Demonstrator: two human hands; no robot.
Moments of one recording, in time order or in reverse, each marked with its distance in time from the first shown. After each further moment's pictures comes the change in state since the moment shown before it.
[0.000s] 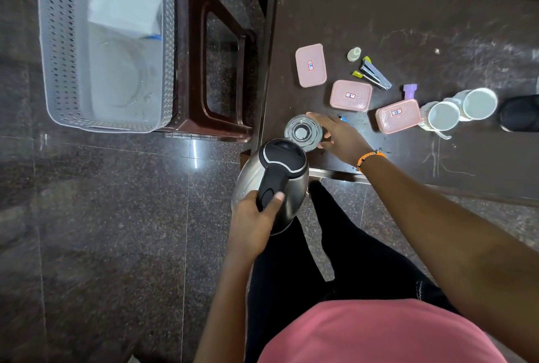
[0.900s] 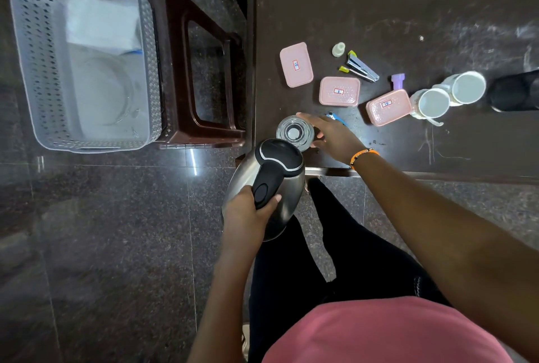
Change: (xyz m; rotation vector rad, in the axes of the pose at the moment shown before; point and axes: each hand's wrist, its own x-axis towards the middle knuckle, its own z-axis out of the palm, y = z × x) left_hand 0.013 0.015 -0.008 0.325 0.050 0.155; right_hand 0.001 0.003 0.006 0.066 0.007 0.001
